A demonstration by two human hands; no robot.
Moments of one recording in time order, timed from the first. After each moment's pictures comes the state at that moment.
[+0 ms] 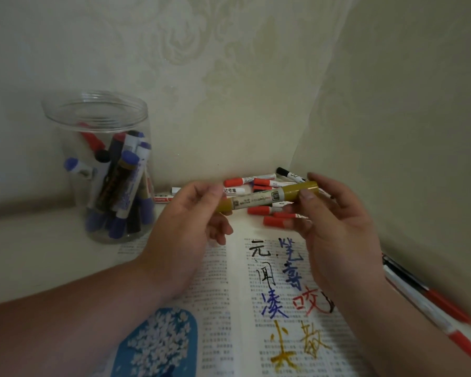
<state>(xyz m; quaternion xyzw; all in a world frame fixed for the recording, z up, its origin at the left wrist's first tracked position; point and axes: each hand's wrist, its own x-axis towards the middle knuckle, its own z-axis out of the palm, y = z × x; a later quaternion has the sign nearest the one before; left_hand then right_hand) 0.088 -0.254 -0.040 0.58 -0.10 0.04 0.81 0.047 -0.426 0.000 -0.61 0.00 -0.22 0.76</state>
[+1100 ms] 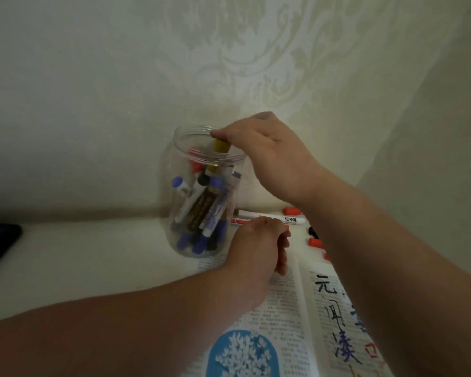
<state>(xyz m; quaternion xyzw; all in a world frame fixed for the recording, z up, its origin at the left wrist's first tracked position) 0.101 -0.242 -0.028 0.53 0.08 -0.09 0.84 0.135 -0.275 0.096 -0.89 -0.29 -0.14 0.34</state>
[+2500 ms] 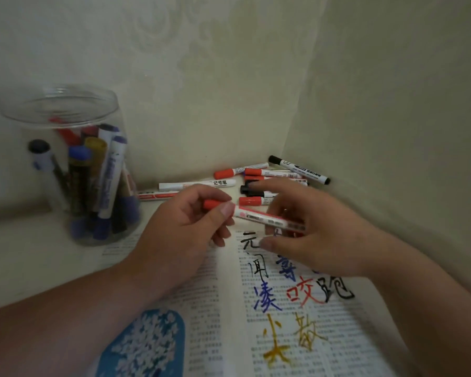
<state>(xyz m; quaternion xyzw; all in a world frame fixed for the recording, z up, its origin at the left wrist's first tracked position) 0.083 -0.257 -0.039 0.69 -0.16 0.04 0.70 0.064 -0.475 0.006 -0.92 -0.22 -0.02 0.33</state>
